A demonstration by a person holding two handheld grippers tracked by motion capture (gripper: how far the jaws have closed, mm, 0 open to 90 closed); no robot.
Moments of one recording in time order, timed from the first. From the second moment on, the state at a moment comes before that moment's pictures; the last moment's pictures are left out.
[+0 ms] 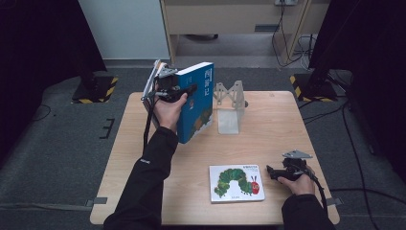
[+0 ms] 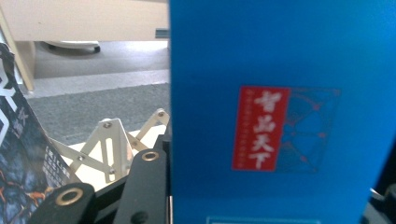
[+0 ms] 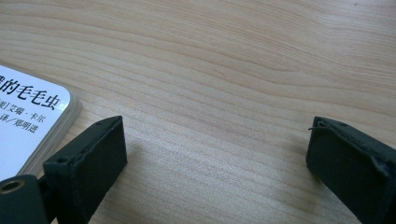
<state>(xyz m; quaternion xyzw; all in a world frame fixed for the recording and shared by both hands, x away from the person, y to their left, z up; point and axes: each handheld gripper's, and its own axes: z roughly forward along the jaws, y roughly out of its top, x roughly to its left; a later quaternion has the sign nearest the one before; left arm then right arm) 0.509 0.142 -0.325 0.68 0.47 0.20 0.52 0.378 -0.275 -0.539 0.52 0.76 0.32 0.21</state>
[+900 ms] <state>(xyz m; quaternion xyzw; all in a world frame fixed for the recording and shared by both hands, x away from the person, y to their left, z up) 0.544 0.110 -0.358 0.68 0.48 0.24 0.50 0.379 -0.275 -0.539 0.52 0.76 0.32 0.21</state>
